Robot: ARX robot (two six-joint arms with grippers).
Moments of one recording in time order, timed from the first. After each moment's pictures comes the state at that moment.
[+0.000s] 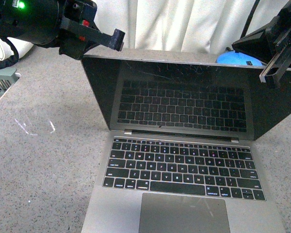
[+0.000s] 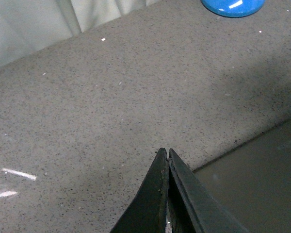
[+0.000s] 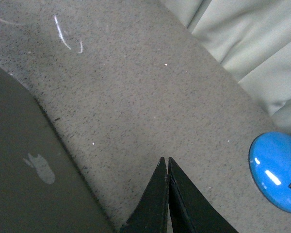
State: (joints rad) left arm -0.35 1.65 0.87 0.23 0.09 0.21; right arm 0.12 1.75 0.87 0.27 -0.52 -0.63
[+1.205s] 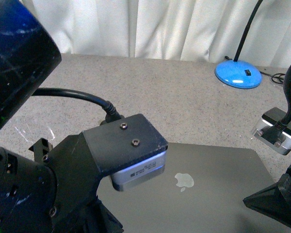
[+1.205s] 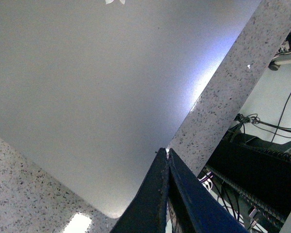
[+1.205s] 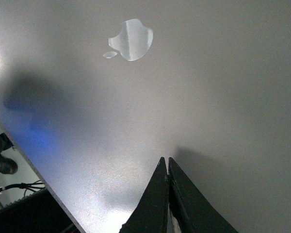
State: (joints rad) left arm -0.57 1.53 0.64 -0.22 0.32 0.43; right arm 0.14 1.68 0.57 -0.09 -0.51 -0.41
